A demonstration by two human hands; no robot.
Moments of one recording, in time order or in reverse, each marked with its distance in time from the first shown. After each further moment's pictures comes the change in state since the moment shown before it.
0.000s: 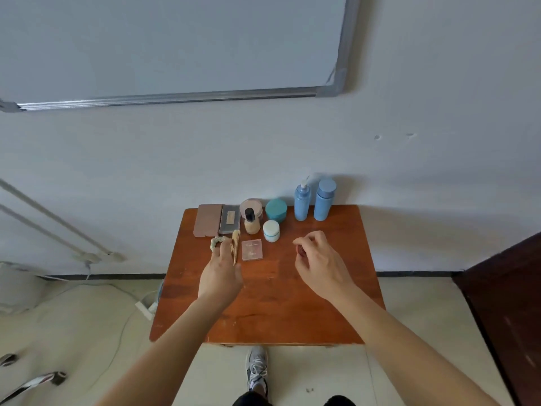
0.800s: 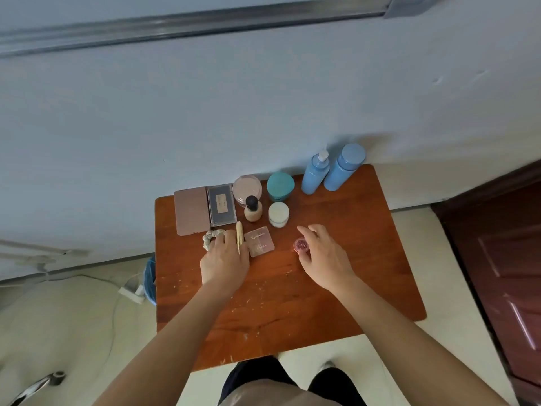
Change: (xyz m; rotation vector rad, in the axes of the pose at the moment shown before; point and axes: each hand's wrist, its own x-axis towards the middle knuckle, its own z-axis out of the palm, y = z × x) left_hand 0.122 -0.055 0.059 0.173 -0.246 0.067; right_hand 0.055 0.009 0.109 -0.117 -0.259 0.365
